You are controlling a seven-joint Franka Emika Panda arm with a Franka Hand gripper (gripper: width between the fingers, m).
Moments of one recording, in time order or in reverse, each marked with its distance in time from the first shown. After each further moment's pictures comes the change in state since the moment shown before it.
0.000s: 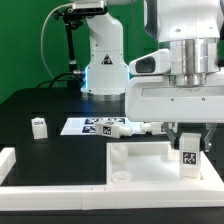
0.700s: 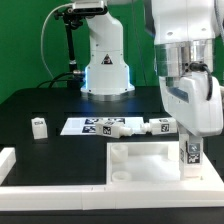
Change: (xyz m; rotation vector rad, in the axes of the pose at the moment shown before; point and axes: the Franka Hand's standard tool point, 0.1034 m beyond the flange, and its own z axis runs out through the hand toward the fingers) arm -0.006 0.002 0.001 -0.003 -0.056 0.935
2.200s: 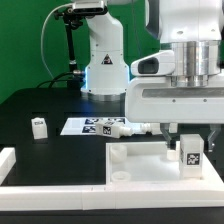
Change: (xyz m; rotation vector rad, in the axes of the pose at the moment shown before) arm 0.000 0.000 0.000 -0.036 0.040 -1.159
